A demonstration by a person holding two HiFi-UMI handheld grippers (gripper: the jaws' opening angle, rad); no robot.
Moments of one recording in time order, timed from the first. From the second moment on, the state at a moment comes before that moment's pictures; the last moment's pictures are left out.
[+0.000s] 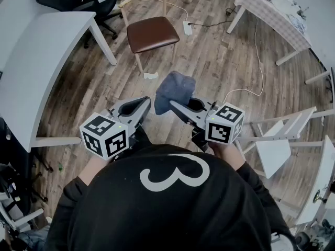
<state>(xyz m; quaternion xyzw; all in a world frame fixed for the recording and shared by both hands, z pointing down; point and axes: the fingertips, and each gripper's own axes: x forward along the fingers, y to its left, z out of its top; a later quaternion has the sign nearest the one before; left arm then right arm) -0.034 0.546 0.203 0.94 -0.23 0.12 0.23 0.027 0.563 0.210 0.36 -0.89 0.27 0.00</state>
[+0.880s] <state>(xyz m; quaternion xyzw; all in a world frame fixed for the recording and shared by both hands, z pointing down) -0.077 0.504 0.228 0.92 -0.26 0.14 0.27 -0.028 0.516 0.229 0.29 -0.89 0.34 0.00</state>
